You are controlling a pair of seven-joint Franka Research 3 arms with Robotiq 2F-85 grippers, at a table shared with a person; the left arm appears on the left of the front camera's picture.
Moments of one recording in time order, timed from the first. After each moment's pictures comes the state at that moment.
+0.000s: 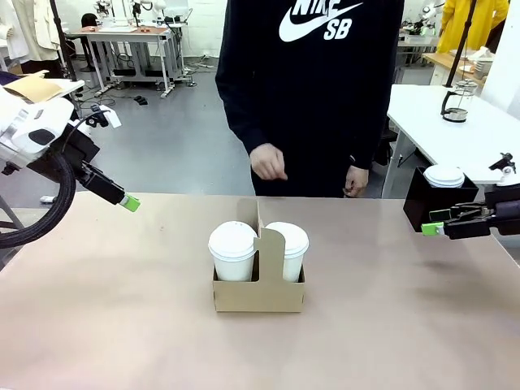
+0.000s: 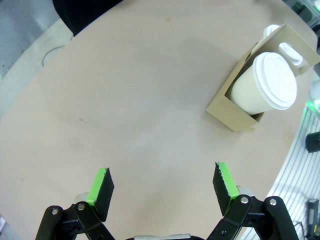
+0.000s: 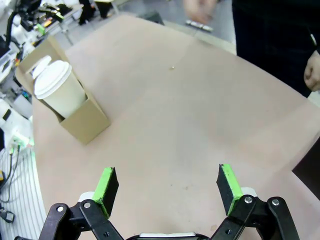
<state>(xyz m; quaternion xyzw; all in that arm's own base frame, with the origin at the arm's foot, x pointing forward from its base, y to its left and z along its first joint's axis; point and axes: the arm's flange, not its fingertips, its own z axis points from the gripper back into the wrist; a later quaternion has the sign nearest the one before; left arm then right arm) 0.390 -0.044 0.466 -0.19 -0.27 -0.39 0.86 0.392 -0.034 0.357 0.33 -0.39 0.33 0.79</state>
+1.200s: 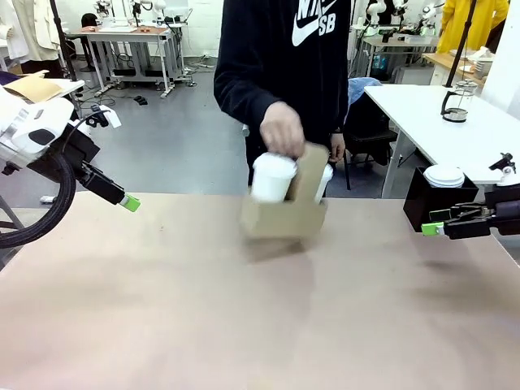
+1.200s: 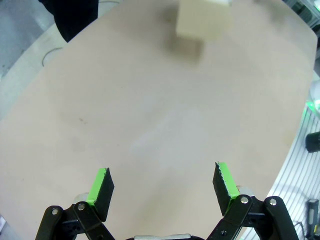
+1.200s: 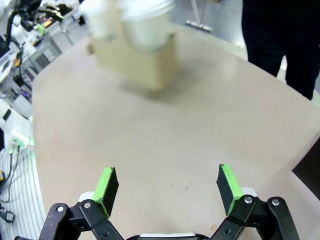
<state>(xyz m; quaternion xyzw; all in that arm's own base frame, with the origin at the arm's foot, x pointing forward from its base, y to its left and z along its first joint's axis) 0.390 -0.044 0.466 -0.19 -0.27 -0.39 0.86 0.392 -0.034 0.357 0.33 -0.39 0.33 0.79</state>
